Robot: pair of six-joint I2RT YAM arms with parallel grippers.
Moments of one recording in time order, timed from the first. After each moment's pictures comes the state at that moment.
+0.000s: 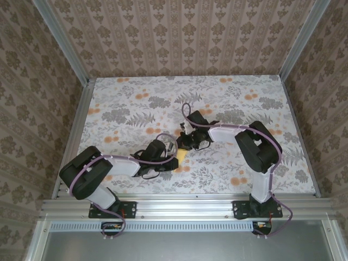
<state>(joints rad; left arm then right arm) -0.85 1.54 0.45 0.29 0.34 -0.83 0.58 1.93 1.11 -0.23 -0.59 0.67</state>
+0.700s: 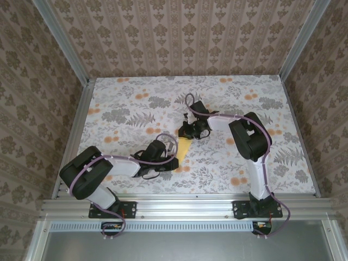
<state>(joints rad) -0.86 1.54 0.45 0.30 0.33 -0.83 0.46 2.12 1.33 -0.30 -0.58 0.61</state>
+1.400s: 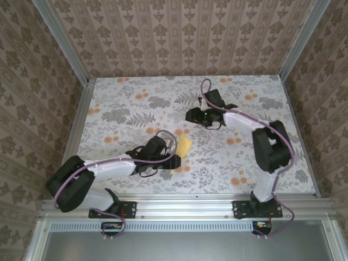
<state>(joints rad) -0.88 1.34 0.57 -0.07 0.22 -0.70 0.38 1.79 1.22 -0.31 -0.38 0.61</state>
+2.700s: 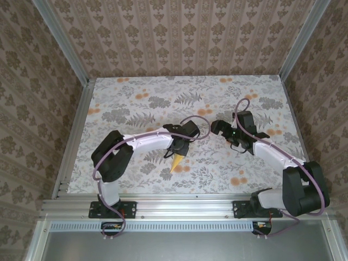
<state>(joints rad) -0.97 1.87 1.28 -0.72 -0.23 -0.49 0.20 1.32 0.68 -0.15 -0.28 0.71</state>
